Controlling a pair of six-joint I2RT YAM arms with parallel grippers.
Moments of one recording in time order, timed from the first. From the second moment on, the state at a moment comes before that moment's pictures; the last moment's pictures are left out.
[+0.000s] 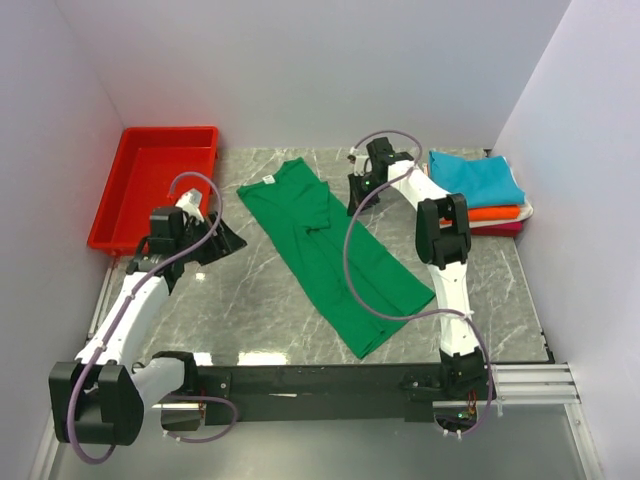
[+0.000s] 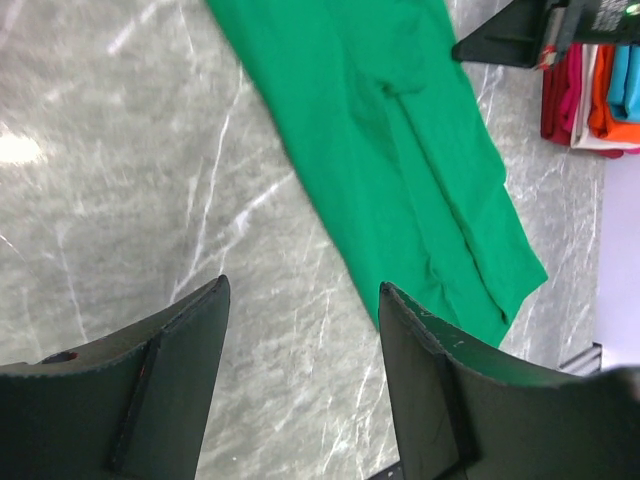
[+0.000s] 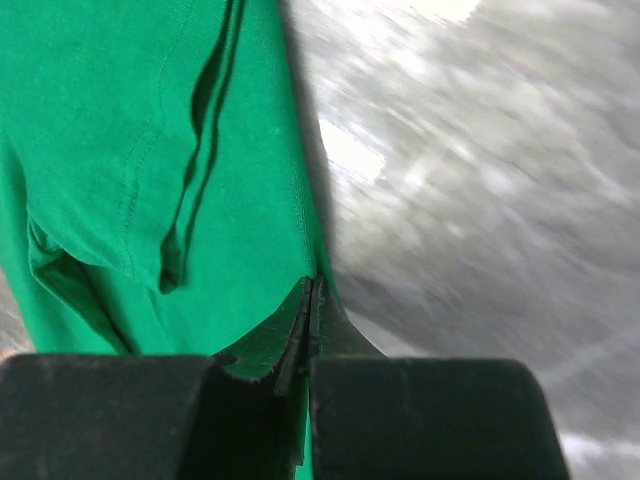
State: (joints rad) left arm -0.05 1.05 0.74 -0.32 0.40 -0.52; right arm 0.27 2.46 2.11 -0.81 -0.46 0.02
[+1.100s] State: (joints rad) left arm -0.46 0.75 0.65 -0.26 0.07 -0.59; right arm 0.10 1.64 1.36 -0.67 -0.26 -0.26
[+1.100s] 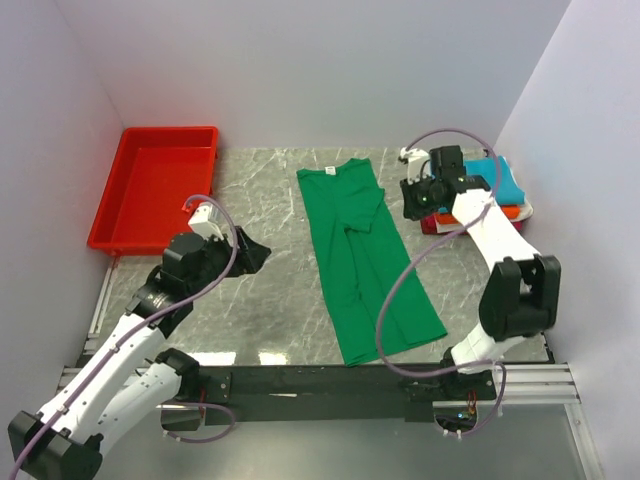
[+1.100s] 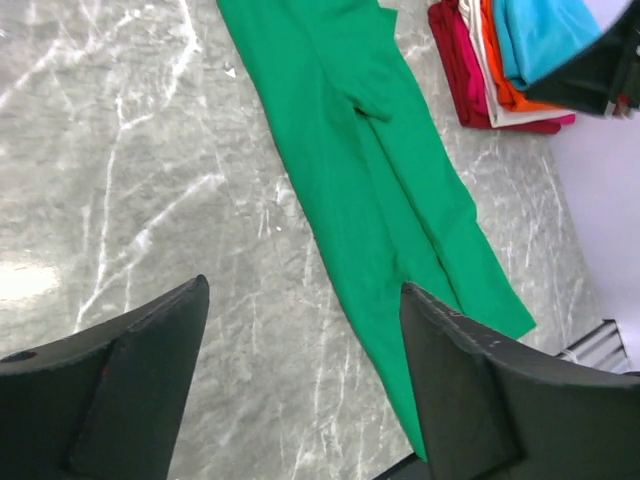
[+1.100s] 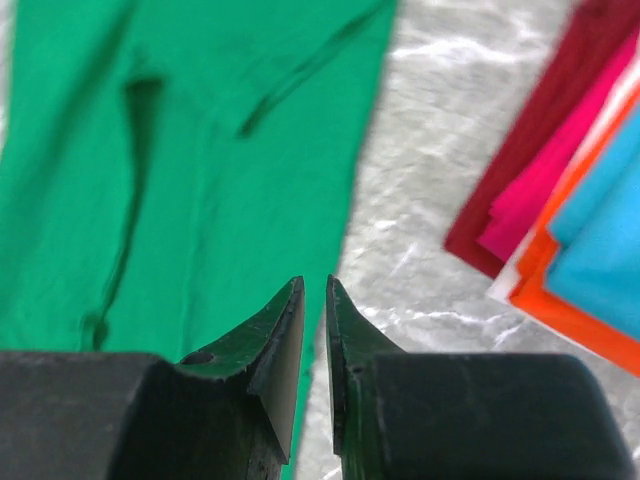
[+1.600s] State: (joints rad) left arm -0.46 0.70 0.65 -0.33 0.02 -0.57; right arm 0.60 1.40 1.03 -0.65 -0.23 -0.37
